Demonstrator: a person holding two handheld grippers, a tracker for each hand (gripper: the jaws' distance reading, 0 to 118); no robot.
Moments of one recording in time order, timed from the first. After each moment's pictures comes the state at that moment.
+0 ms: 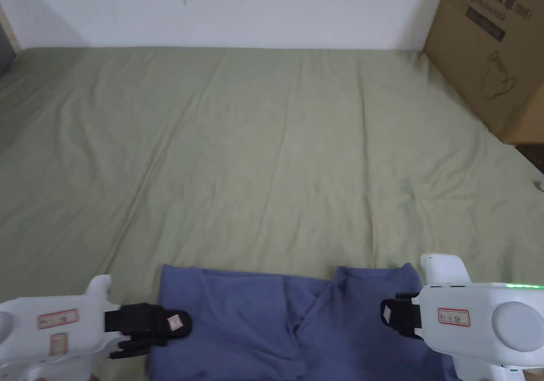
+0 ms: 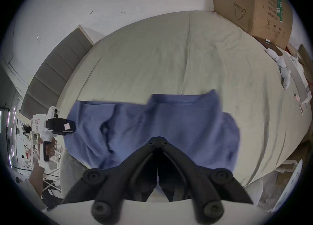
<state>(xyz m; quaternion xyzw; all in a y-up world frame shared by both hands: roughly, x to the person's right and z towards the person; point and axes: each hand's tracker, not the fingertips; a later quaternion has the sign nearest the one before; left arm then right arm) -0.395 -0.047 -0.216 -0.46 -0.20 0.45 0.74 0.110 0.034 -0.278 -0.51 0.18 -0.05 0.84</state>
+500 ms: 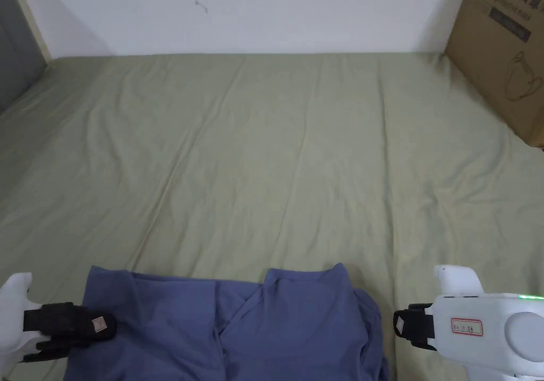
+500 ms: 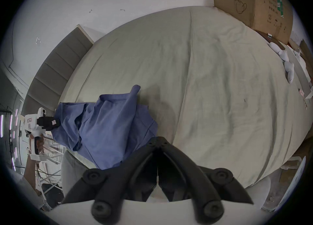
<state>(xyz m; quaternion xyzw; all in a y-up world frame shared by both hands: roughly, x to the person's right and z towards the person) -0.455 0.018 -0.180 -0.48 -0.09 0.40 0.77 0.107 0.019 -0.277 -0.52 0.19 -0.07 0.83</state>
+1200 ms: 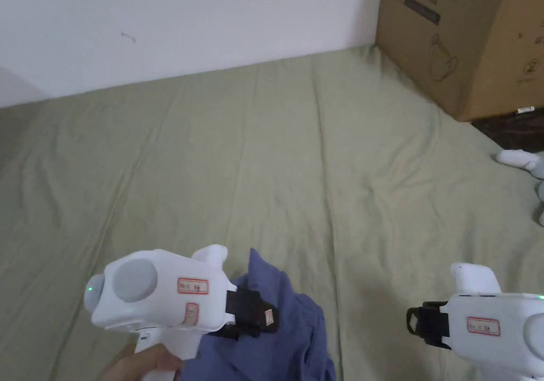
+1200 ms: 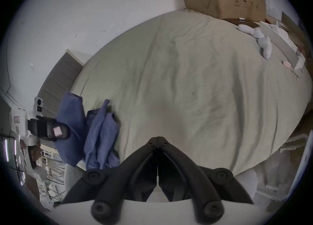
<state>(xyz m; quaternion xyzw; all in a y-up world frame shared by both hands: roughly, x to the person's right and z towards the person) -0.156 0.045 -0.303 -0.57 -0.25 0.19 0.76 0.220 0.014 -0.256 -0.49 0.12 -0.15 0.85</state>
